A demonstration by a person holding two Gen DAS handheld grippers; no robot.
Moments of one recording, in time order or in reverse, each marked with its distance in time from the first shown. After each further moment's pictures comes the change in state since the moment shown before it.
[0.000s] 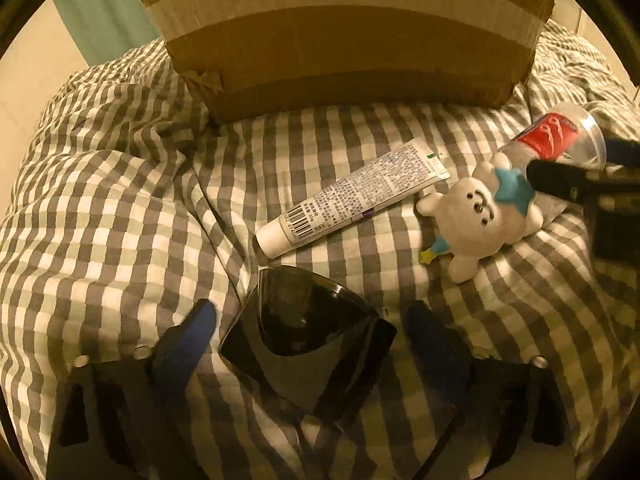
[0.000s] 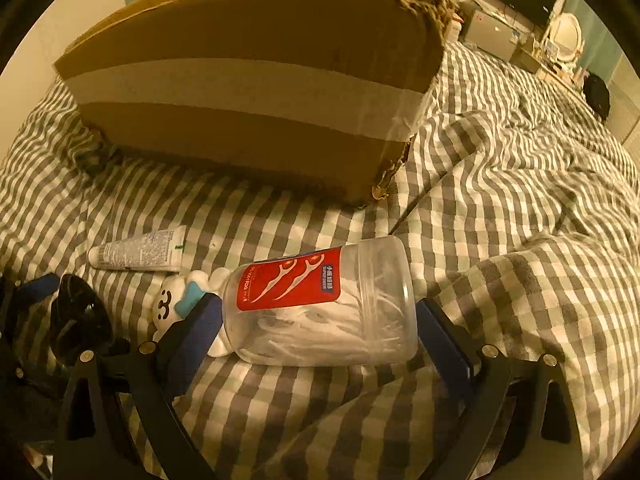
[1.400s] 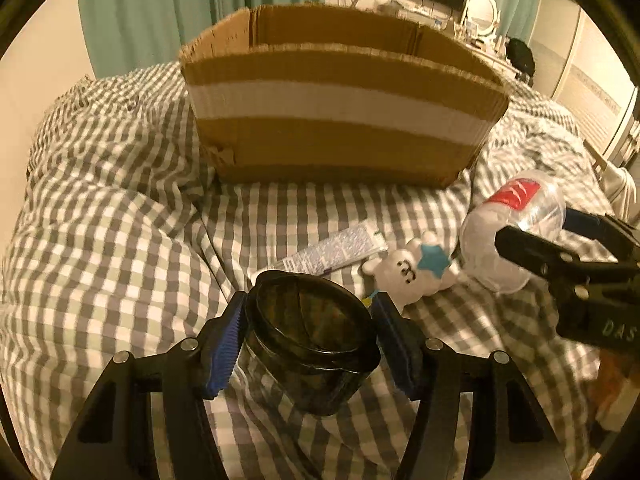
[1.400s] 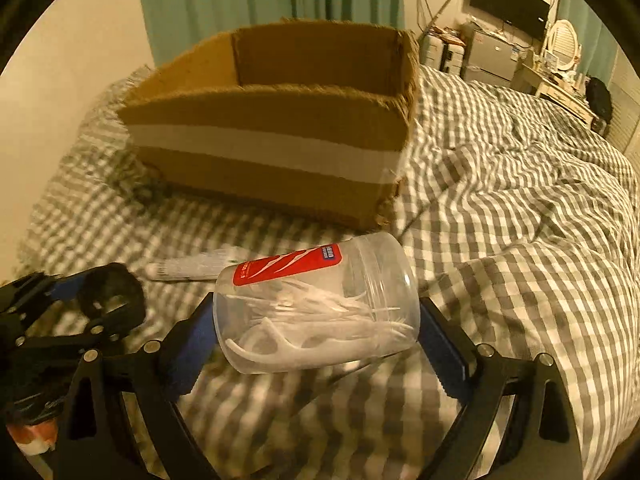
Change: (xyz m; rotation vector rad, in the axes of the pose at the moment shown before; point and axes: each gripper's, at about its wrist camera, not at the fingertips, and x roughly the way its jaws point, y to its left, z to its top) left arm -0.076 0.015 0.011 -0.095 -0.150 -0.149; right arm -0.069 -0.005 -0.005 0.052 -0.142 0.098
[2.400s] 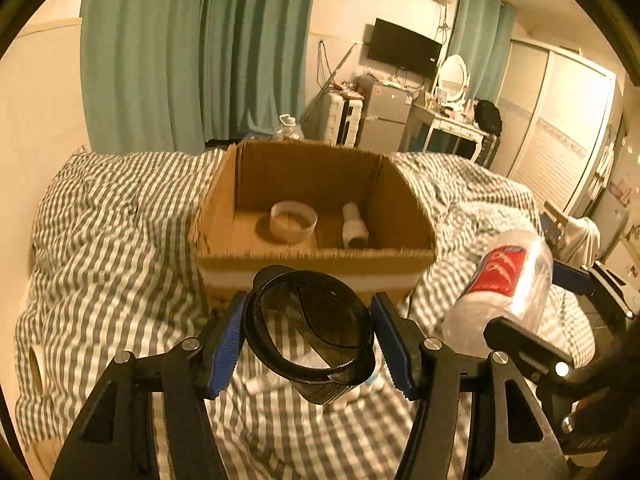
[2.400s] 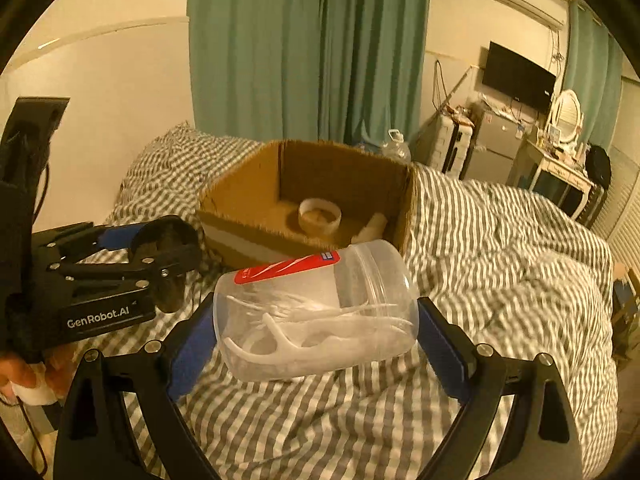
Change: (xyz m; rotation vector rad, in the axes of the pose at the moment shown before) left arm -0.099 0.008 0.092 -0.013 -0.241 -0.111; right arm -0.120 0.033 0.052 -0.123 -0.239 -0.002
